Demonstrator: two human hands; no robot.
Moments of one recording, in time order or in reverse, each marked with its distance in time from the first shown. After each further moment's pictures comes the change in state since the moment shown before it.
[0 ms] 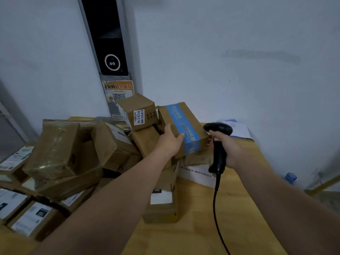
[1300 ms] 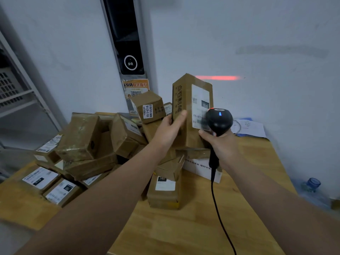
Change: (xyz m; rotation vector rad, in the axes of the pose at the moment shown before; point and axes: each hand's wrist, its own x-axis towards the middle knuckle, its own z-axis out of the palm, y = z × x) left_hand -0.059 0.027 -0.008 -0.518 0.101 0.027; right_hand -0.042 0.016 0.008 -0.162 -0.068 -0.451
